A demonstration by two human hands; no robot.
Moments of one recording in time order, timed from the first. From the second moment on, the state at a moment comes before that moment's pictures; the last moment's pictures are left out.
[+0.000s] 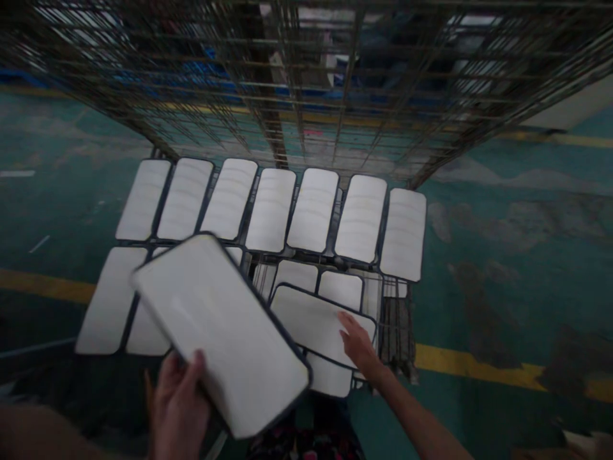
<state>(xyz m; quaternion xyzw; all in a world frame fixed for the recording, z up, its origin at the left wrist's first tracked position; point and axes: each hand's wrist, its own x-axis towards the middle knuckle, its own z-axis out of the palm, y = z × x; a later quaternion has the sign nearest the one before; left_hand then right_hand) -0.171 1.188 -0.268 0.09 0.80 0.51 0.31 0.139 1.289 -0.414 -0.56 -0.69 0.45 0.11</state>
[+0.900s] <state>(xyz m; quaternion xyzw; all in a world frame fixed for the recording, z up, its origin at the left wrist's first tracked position) -0.119 1.196 -0.411 0.23 0.87 0.27 0.33 0.098 1.276 -0.383 -0.59 -0.79 0.14 0.10</state>
